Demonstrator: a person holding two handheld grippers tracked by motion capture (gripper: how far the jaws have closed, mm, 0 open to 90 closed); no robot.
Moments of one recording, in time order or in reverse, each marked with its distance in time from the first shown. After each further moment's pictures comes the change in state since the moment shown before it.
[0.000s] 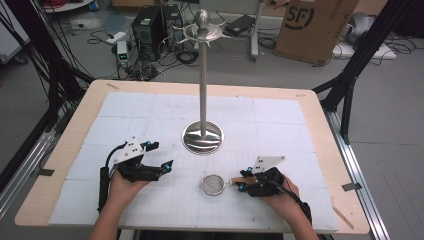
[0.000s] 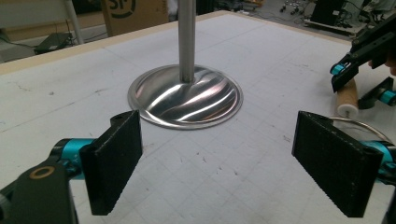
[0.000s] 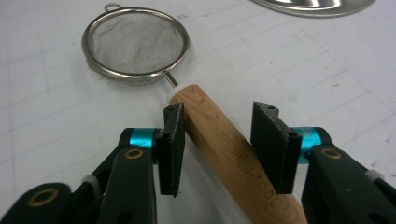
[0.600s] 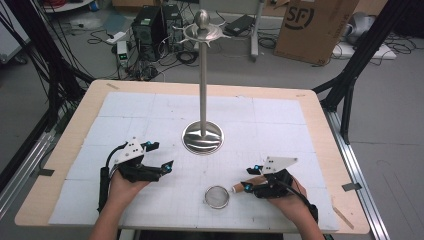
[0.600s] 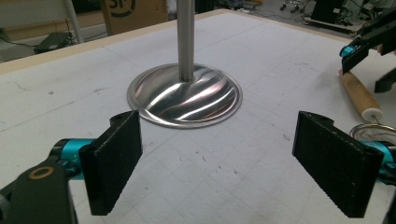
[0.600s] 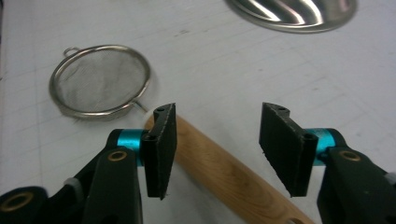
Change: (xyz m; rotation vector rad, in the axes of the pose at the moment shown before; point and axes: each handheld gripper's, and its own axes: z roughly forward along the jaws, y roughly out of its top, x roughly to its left) left arm -0.001 0.000 0.000 0.007 0.001 0.007; right arm -0.001 -0.008 -0.020 -0.074 0.013 -0.012
